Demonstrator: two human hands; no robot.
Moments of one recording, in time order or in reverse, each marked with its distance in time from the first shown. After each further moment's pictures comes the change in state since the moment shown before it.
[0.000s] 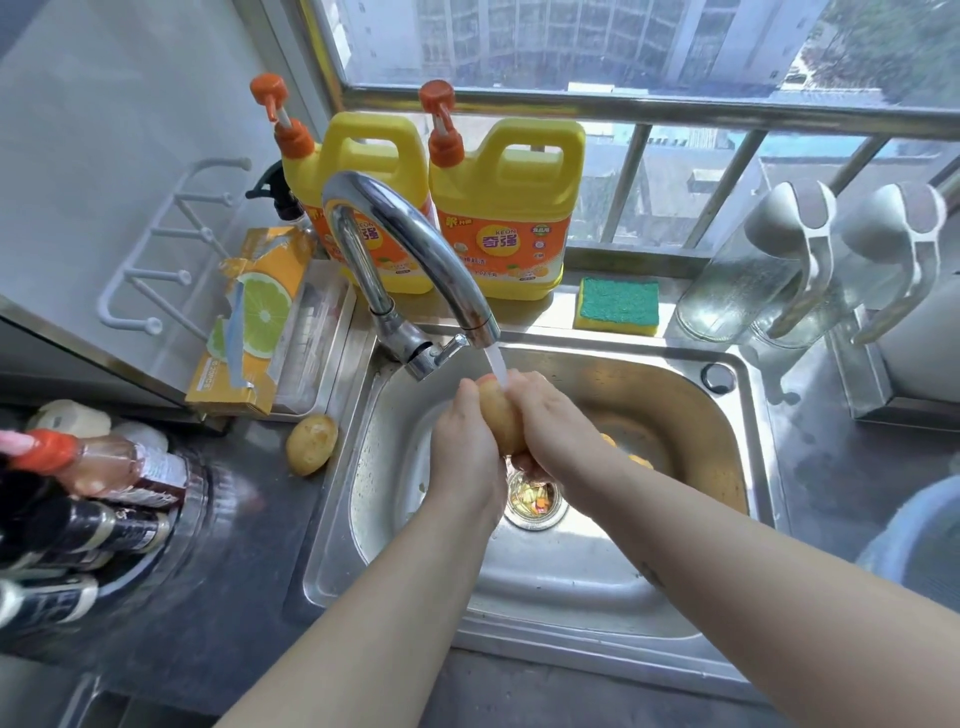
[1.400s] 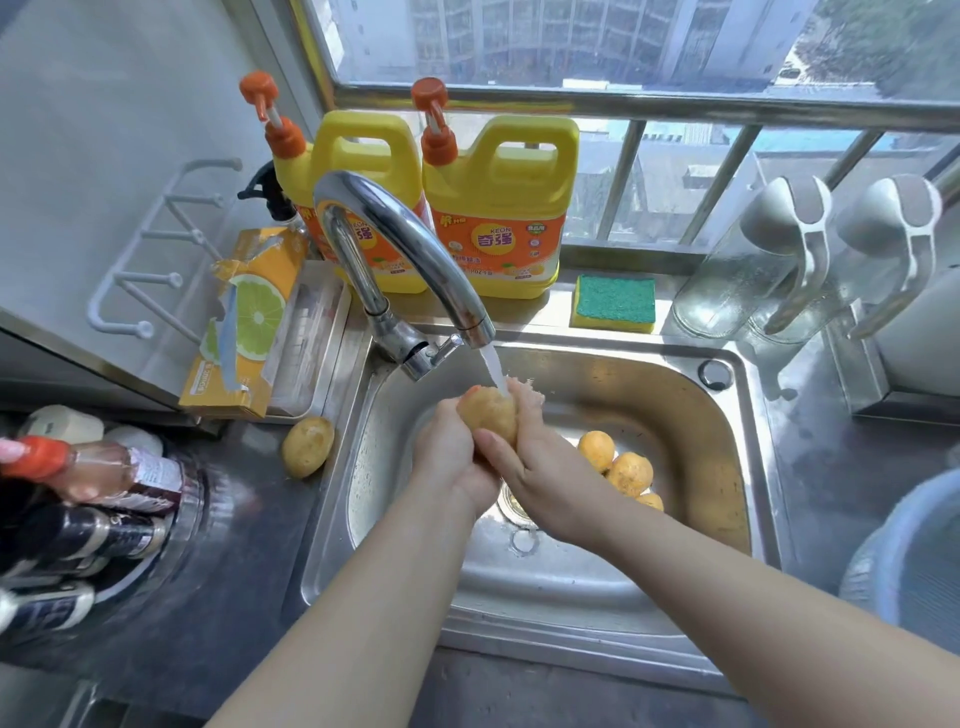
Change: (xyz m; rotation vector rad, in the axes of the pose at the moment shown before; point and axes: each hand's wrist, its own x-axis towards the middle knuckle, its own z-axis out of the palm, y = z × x) left_hand 0.016 0.011 -0.008 -0.205 -0.016 -0.335; right_hand -0.010 0.036 -0.006 -0.603 -0.074 -0.308
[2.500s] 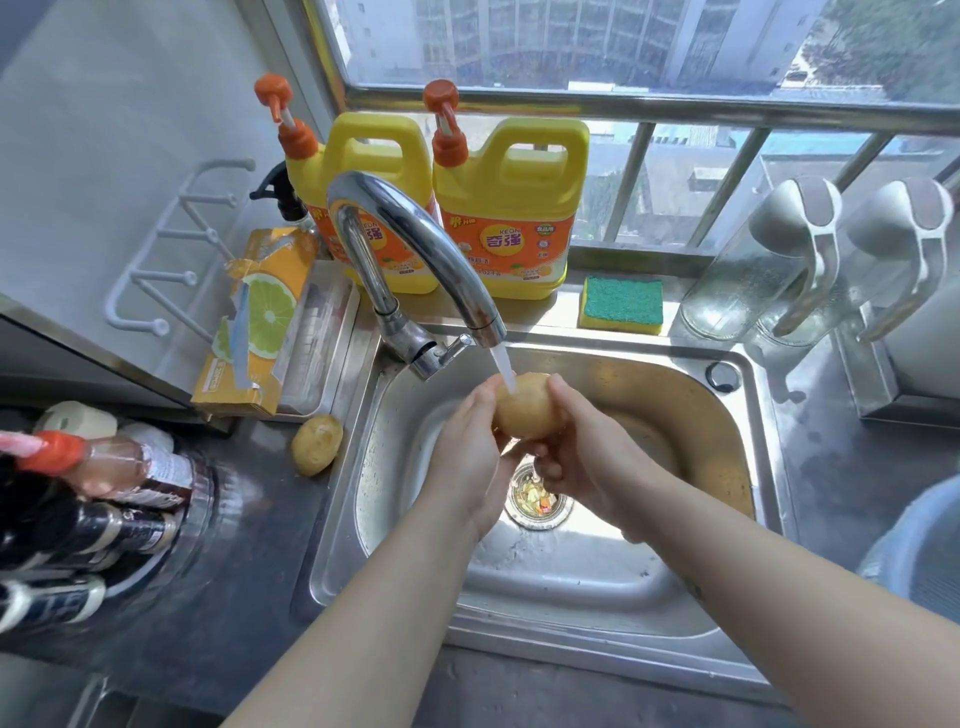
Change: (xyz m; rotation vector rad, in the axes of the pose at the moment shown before) left_hand -0.011 -0.012 -0.006 0.168 -0.171 0.205; right_hand 0.009 0.005 -0.020 0.941 -0.009 0.430
